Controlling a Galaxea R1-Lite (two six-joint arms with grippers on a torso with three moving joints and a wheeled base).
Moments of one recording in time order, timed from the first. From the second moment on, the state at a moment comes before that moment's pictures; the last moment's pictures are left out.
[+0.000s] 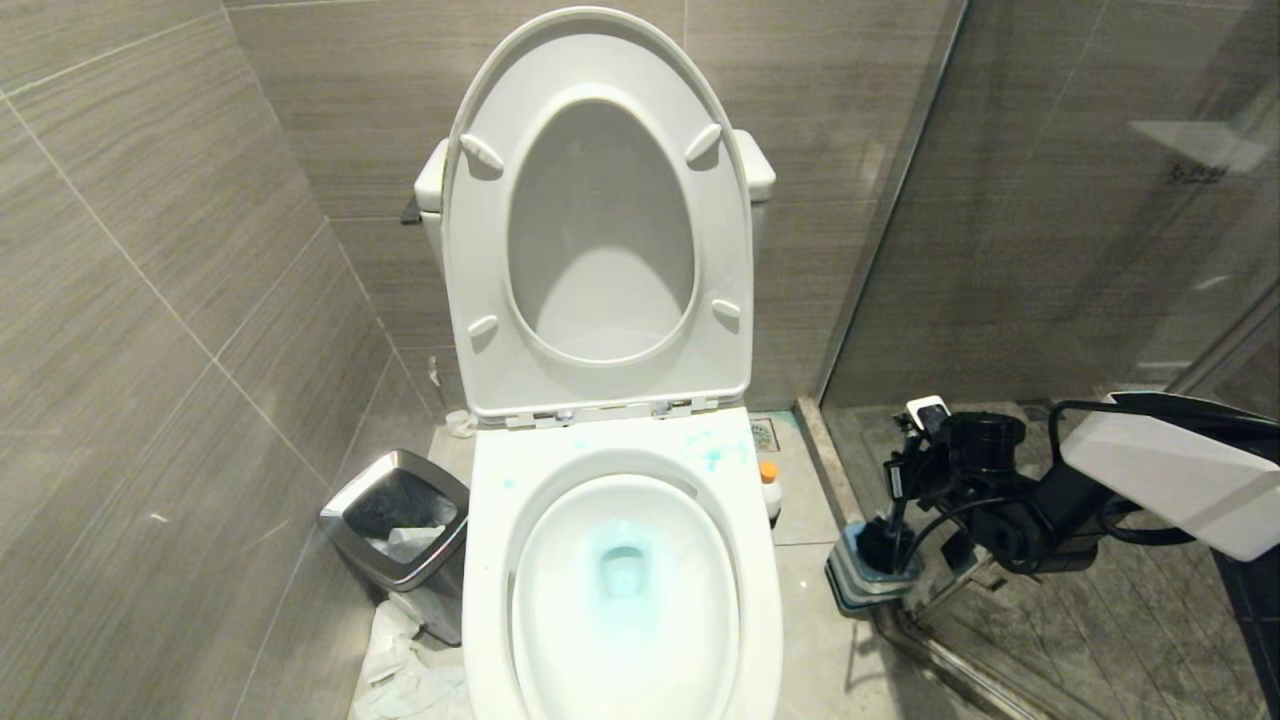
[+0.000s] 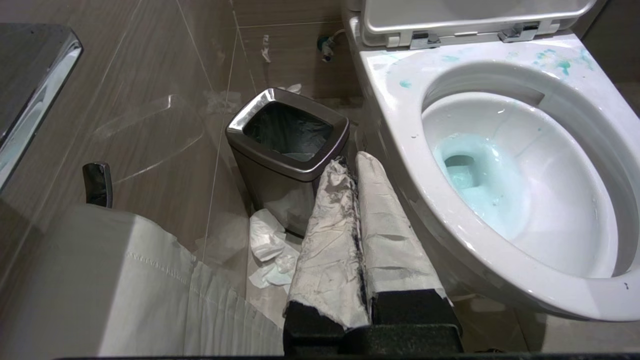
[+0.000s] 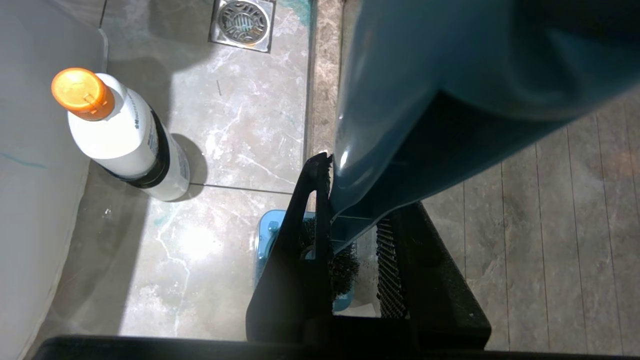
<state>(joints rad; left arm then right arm) 0.00 0.00 0.00 0.00 0.00 0.00 0.02 2.49 -1.15 -0.94 -0.12 -0.22</state>
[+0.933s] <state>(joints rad) 0.00 0.00 0.00 0.00 0.00 0.00 0.01 2.46 -1.06 -1.06 -0.10 -0.33</state>
